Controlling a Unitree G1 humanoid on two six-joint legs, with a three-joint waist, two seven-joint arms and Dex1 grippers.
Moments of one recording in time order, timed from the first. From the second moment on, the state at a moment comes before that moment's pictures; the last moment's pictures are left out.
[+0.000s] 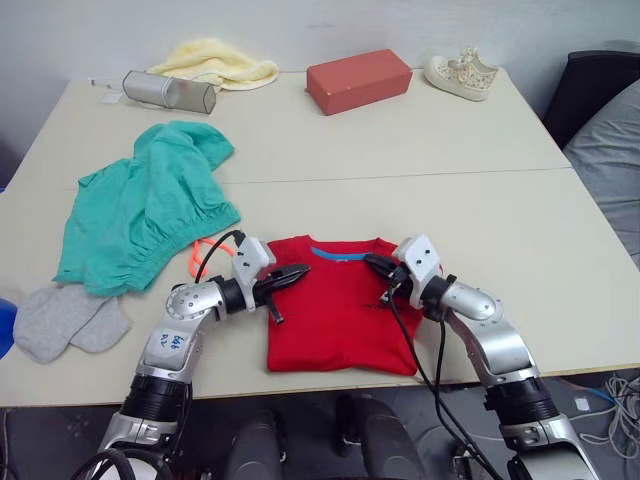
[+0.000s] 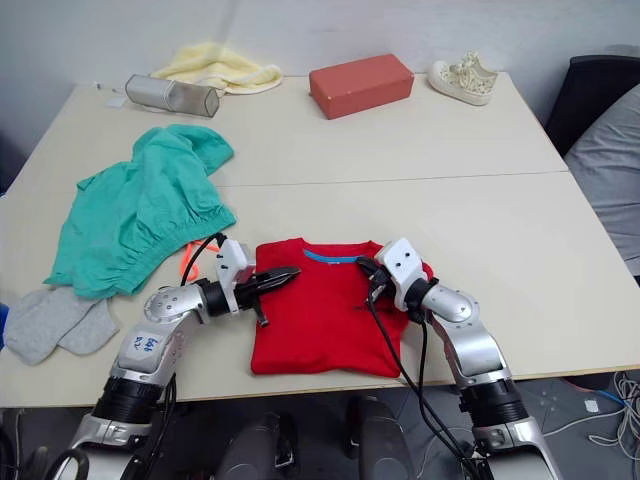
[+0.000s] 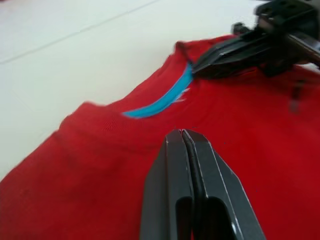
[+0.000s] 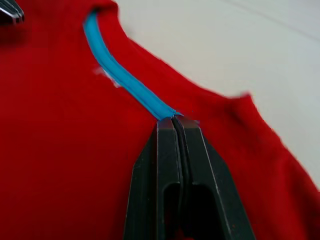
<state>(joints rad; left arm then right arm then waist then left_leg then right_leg) -0.32 0.39 -0.09 0.04 -0.23 0.23 -0.72 -0.31 -0.37 0.12 0.04 0.13 0.18 0.59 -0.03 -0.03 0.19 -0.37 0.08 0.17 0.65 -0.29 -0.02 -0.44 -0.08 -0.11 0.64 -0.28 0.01</state>
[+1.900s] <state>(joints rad) -0.12 0.59 -0.03 -0.16 -0.51 0.11 -1.22 0.25 -0.95 -0.26 -0.34 1.79 1.12 0.17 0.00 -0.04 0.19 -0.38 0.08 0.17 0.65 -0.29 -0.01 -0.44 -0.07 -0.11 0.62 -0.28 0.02</state>
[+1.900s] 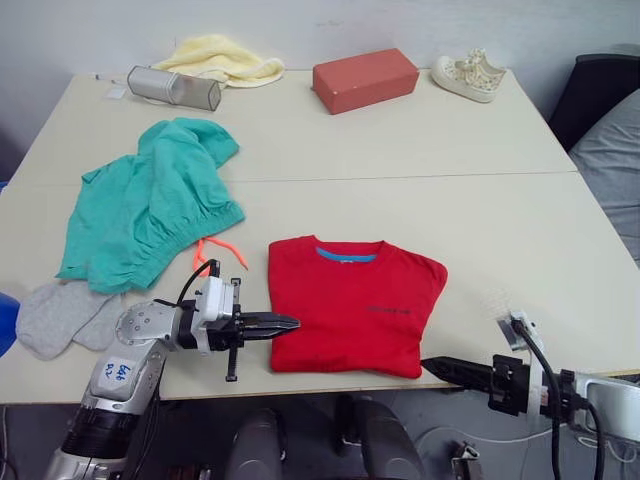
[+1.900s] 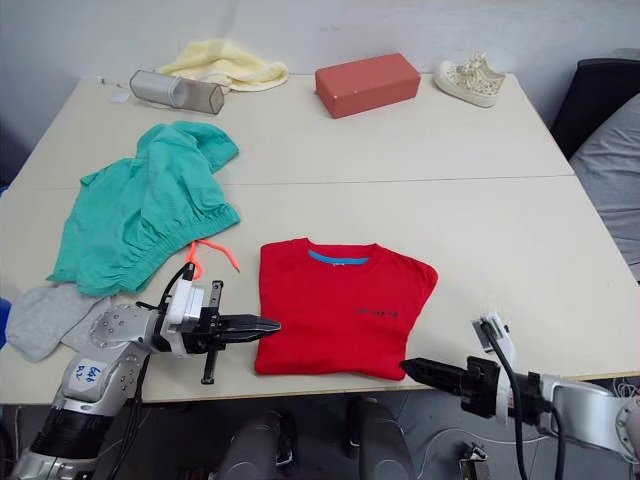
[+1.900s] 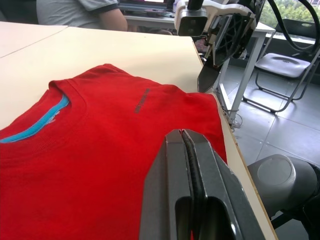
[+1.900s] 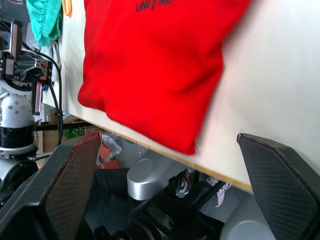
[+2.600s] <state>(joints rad) -0.14 0.59 -0.04 -0.19 -0.50 0.13 -1.17 -0.02 -0.80 -0.03 -0.31 1.82 1.11 -0.07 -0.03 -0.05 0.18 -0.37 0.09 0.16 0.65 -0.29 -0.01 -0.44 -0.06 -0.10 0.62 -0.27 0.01</state>
